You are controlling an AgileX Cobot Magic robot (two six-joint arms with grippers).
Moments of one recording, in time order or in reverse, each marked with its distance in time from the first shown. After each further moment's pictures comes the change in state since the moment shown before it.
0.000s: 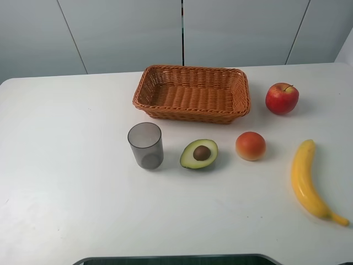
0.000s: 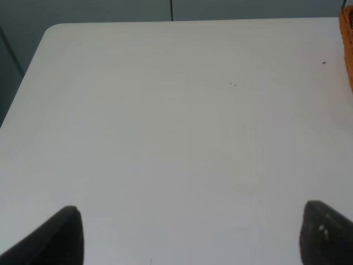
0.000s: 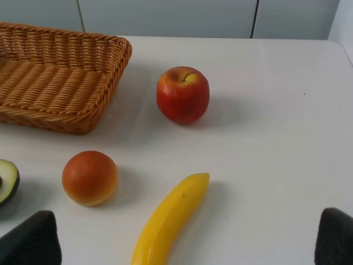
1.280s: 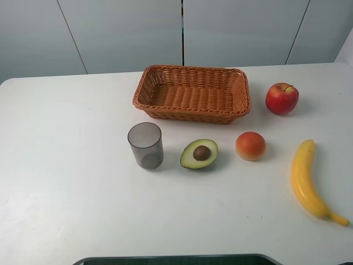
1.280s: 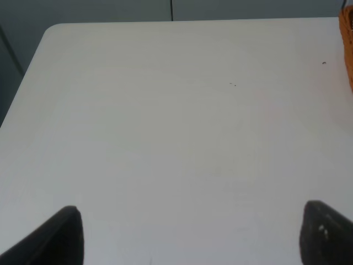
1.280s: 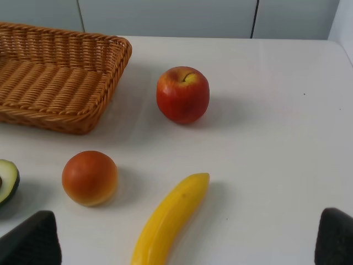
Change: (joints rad) left arm 0.000 0.000 0.000 0.000 0.000 0.000; right arm 0.000 0.000 0.000 0.000 0.000 0.000
